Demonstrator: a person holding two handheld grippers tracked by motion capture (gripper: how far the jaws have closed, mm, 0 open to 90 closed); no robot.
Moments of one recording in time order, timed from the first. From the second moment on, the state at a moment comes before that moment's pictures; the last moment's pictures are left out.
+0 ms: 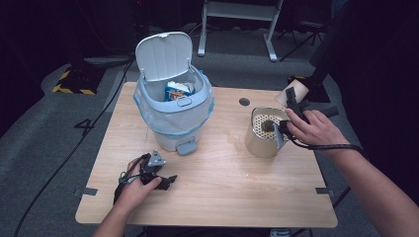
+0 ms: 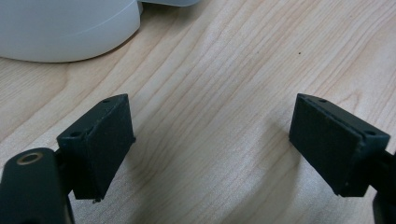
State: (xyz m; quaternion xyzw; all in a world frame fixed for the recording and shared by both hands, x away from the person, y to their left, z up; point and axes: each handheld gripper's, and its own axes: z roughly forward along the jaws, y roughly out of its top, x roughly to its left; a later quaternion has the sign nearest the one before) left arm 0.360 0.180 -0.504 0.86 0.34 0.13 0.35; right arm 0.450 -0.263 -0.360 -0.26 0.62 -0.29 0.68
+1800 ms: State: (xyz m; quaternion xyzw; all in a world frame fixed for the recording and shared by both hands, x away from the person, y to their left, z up) left arm 0.360 0.180 -0.504 0.86 0.34 0.13 0.35; right arm 0.493 -0.346 -0.320 0.31 0.81 0.46 0.18
